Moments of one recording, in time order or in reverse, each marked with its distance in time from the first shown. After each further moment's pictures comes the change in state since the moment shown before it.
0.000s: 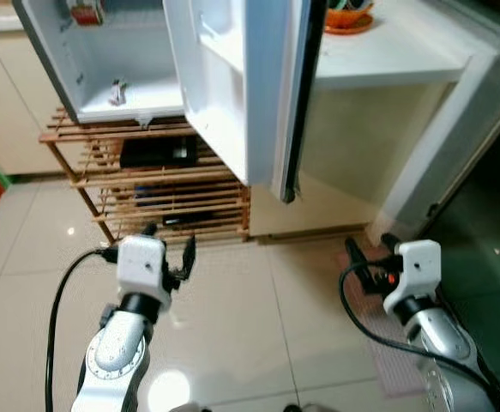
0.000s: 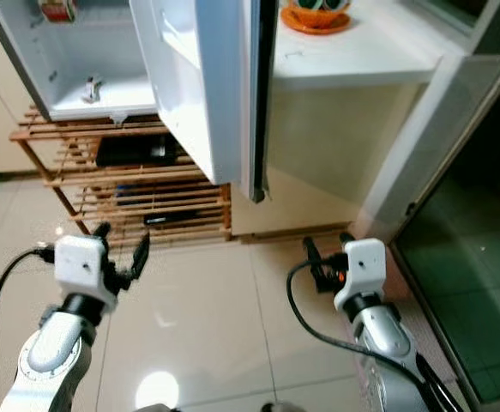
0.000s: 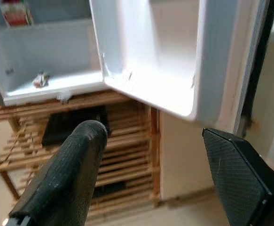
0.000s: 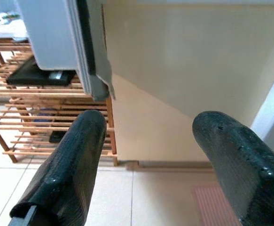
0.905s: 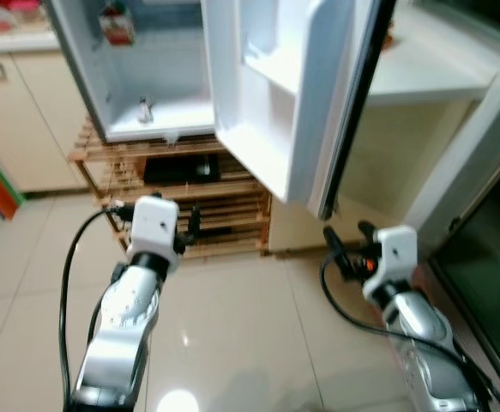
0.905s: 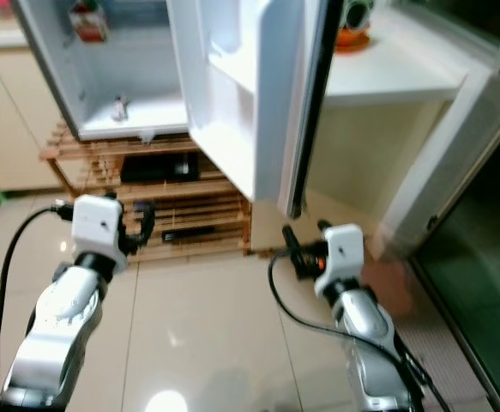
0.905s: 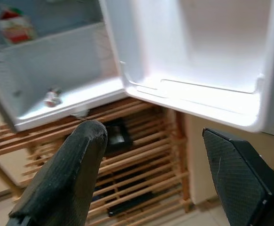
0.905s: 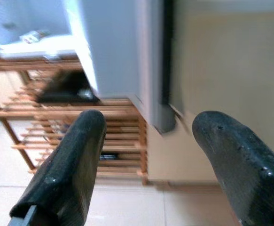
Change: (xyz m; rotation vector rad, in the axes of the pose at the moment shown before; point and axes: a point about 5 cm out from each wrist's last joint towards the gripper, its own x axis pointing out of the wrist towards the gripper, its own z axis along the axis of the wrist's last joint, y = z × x) left arm 0.038 -0.014 0.009 0.108 0.038 -0.059; right arm 0.013 0.011 -0.003 0.038 -0.004 0.023
